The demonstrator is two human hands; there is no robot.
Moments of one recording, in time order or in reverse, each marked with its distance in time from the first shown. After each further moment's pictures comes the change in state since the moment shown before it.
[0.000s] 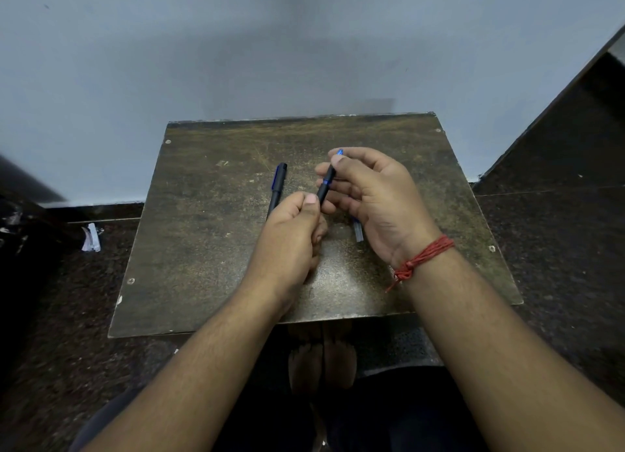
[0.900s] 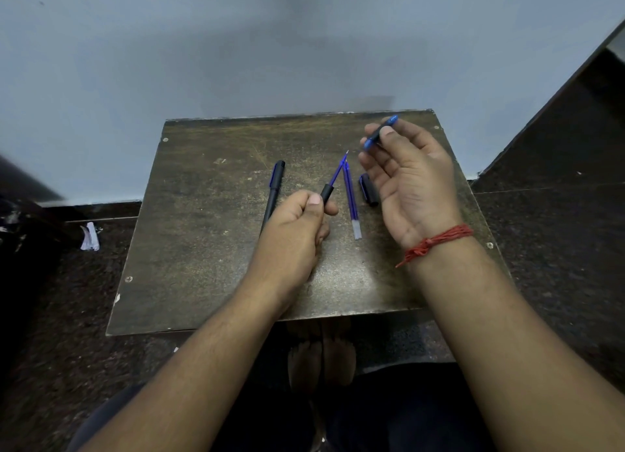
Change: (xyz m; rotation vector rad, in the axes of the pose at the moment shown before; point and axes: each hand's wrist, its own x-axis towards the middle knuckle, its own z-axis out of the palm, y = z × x) left_hand -0.001 -0.004 -0.001 0.097 -0.027 0.032; right_hand 0.010 -0.015 -0.017 0.326 0.216 -0.160
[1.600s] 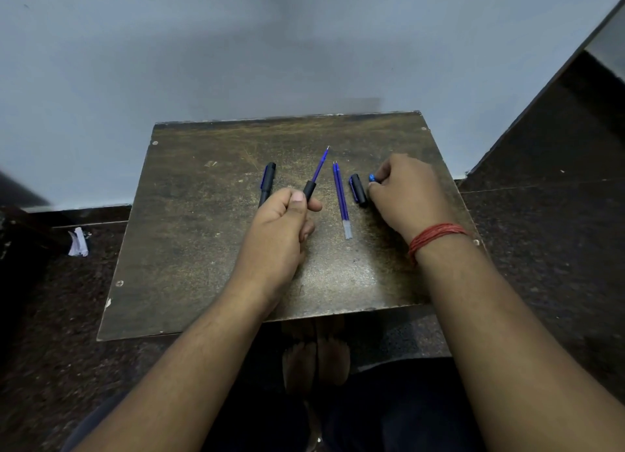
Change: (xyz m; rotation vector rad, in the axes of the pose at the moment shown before) left_hand 0.000 0.004 -0.005 0.003 0.040 0.014; right_hand 0.020 0.001 -0.035 -1.647 -0.002 -0.219
